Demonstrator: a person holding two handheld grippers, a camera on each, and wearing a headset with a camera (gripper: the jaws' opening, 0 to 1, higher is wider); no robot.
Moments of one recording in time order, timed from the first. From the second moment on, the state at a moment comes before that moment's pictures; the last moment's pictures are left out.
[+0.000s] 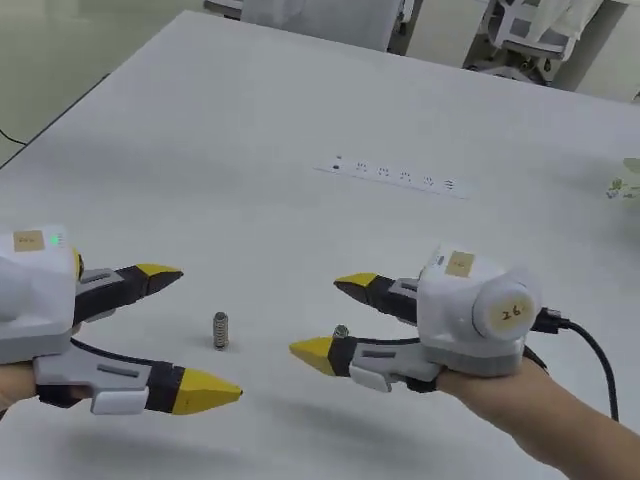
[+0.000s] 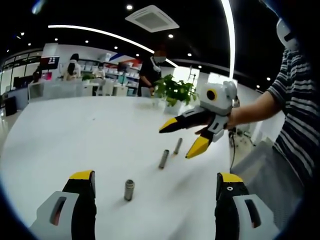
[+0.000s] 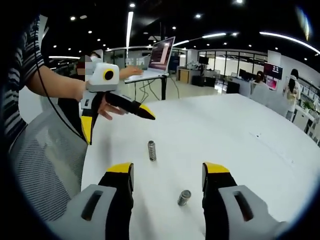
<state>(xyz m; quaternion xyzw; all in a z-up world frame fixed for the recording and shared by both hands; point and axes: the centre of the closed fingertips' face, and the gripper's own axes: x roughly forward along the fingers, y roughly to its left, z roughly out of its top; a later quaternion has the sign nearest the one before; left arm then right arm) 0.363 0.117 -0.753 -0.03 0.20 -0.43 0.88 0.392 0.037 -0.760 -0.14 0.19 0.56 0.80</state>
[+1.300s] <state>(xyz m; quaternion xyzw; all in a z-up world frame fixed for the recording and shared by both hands) 0.351 0.125 -0.752 -0.01 0.20 -0.42 0.89 0.370 -0.093 -0.771 -0.08 0.20 0.45 0.87</state>
